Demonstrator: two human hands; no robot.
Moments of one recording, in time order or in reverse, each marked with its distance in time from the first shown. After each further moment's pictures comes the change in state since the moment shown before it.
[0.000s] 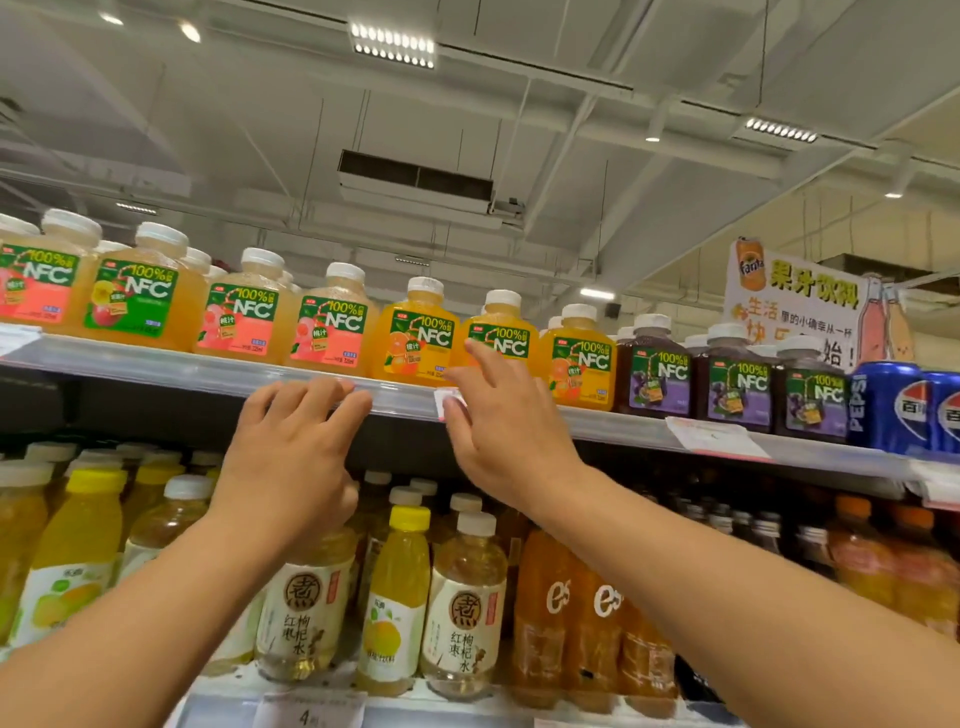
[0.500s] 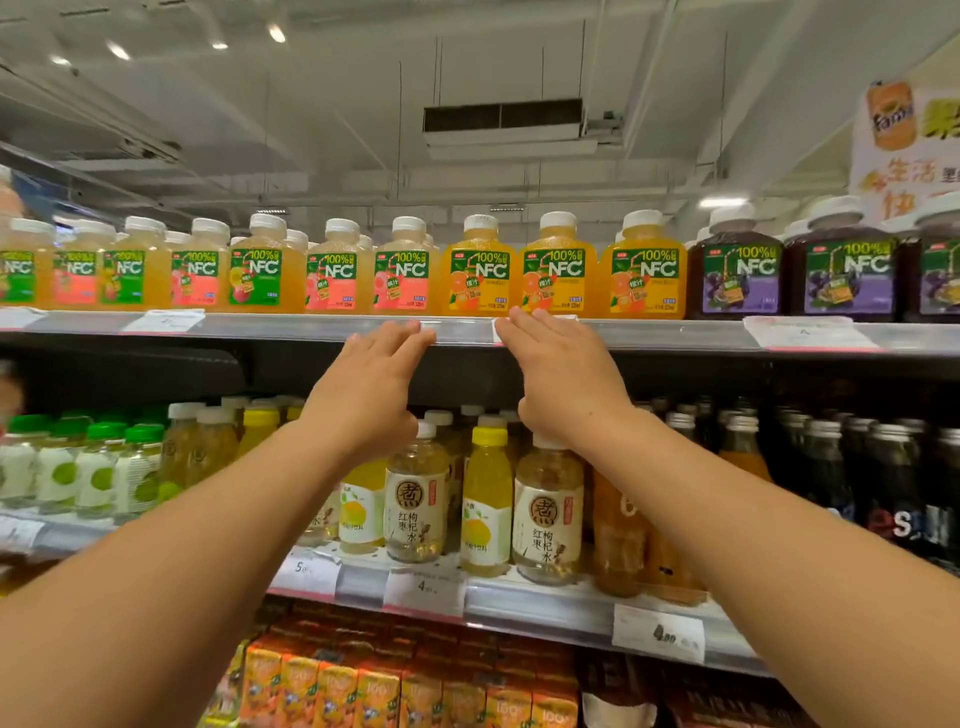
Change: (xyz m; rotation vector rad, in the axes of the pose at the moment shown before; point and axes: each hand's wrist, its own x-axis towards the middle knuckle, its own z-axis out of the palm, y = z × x) left_hand -0.001 0.010 -0.043 -0.012 -0.398 -0.063; right_hand -0.025 -0.004 0.003 -0.016 -0.211 -0.013
